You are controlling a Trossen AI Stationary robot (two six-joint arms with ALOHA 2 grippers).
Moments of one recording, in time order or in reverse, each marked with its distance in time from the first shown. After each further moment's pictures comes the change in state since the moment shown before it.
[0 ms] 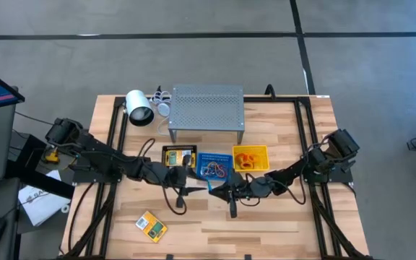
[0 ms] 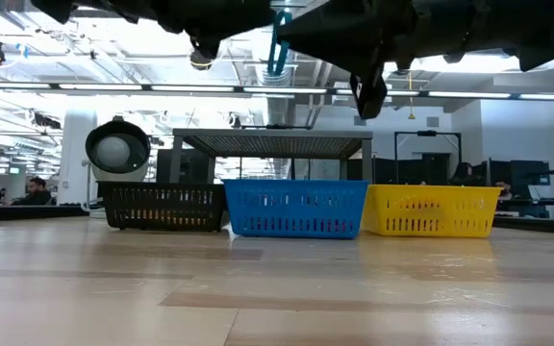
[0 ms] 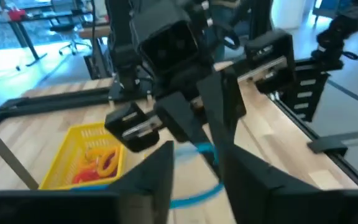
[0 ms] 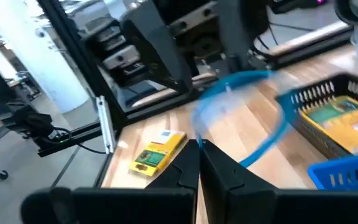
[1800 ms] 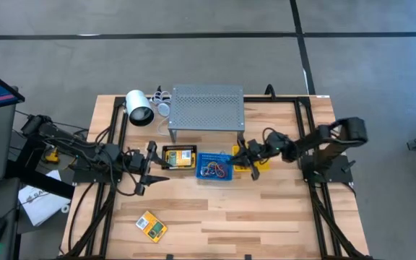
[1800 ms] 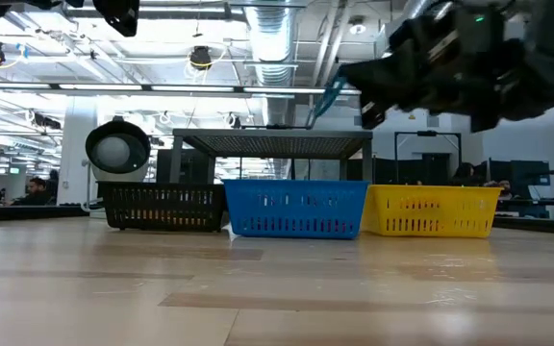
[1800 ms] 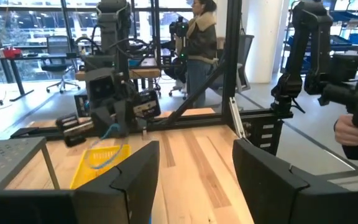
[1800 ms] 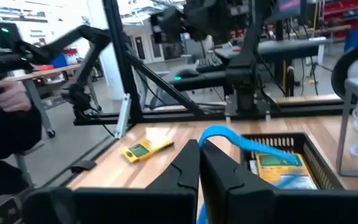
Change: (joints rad) left arm -0.022 -0.707 -0.314 -0.178 0.063 -0.031; right arm -0.536 -0.189 -0.376 0.367 -0.802 -0.266
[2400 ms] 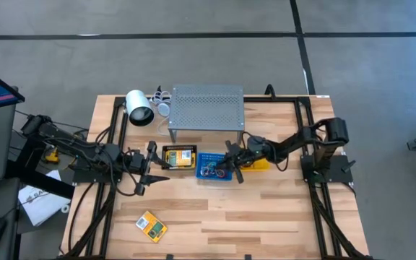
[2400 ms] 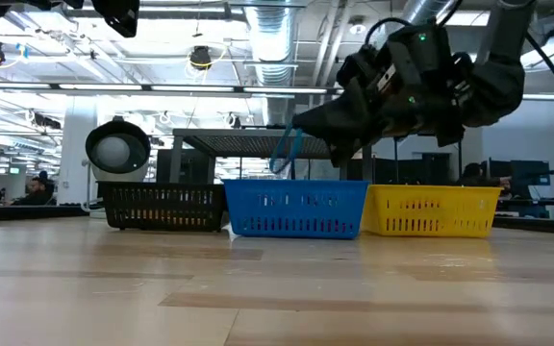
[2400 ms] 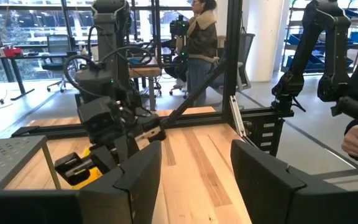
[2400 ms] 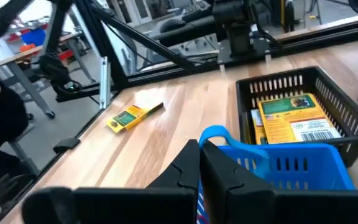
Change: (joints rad) left arm 0.000 0.000 0.000 -0.008 -0.002 0.000; right arm 0.031 0.211 0.197 -0.199 0.040 0.071
